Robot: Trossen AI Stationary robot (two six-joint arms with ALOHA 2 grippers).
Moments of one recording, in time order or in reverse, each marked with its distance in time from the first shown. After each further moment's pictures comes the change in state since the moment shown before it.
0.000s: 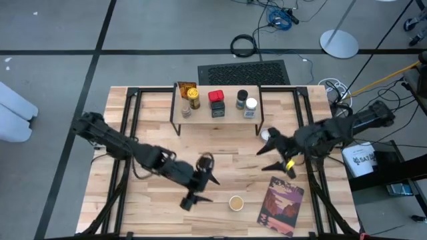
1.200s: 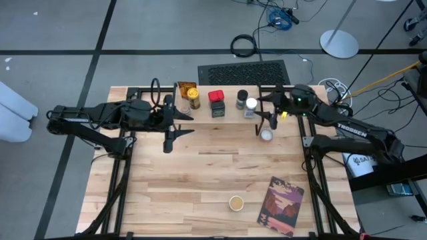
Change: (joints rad) left arm 0.330 -0.442 0.000 -0.261 -0.166 0.051; right arm -0.958 -0.064 -0.303 0.363 -0.333 -0.472
